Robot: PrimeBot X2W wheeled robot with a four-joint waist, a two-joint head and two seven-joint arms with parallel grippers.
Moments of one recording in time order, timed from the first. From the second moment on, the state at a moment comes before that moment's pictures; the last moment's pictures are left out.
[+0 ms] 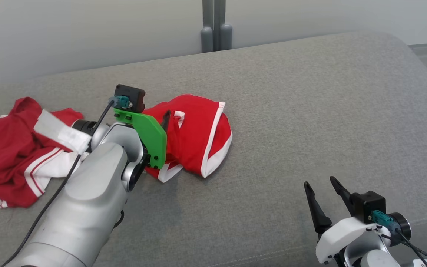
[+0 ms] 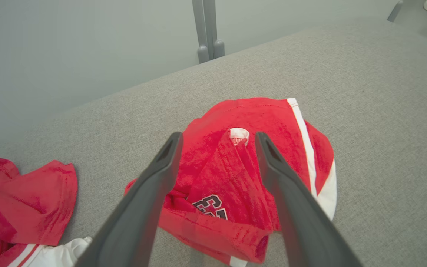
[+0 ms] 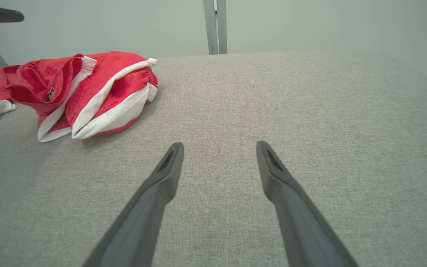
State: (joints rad) left arm -0.81 0.17 -0.71 0.84 -0.62 -0.01 0.11; right arm -0.05 -0.05 0.09 0.25 0.10 0.13 -0.12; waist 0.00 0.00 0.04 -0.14
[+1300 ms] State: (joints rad) left arm -1.02 0.18 -0.84 0.95 -0.52 0.12 0.41; right arm -0.13 -0.05 0.15 0.32 0.18 0.13 -0.21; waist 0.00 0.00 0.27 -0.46
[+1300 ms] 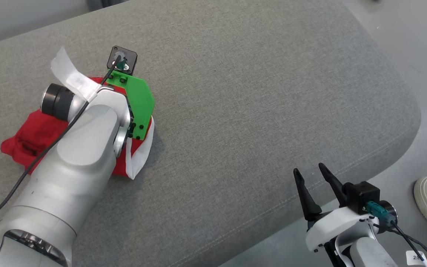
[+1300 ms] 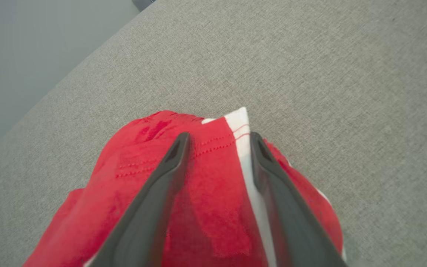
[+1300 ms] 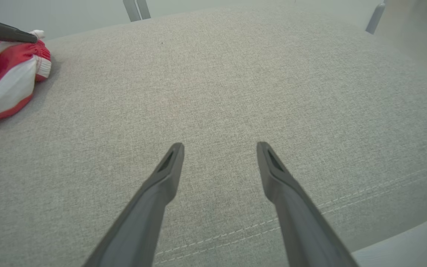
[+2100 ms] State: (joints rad) left arm -0.85 0.22 -0.64 0.76 -0.69 0.21 0.09; right arm -0.12 -0.05 0.08 0.34 0.15 0.13 -0.21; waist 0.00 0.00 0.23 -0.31
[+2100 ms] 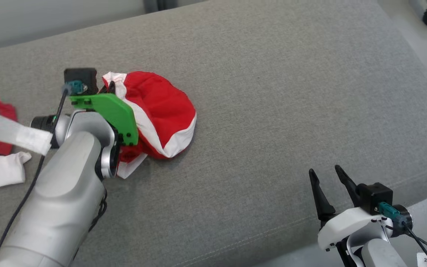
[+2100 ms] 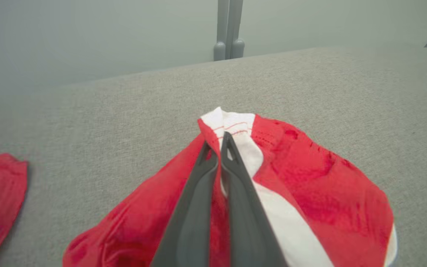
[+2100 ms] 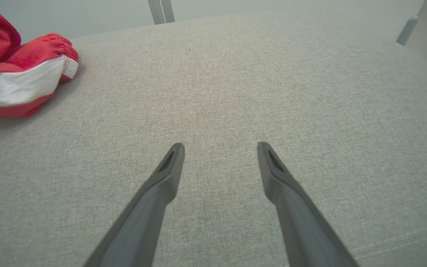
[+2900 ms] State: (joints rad) left arm -0.29 0.35 -0.60 0.29 -0.74 0.46 -0.01; right arm -0.04 -0.05 0.05 0.25 0.10 0.13 -0.12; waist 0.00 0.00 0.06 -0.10
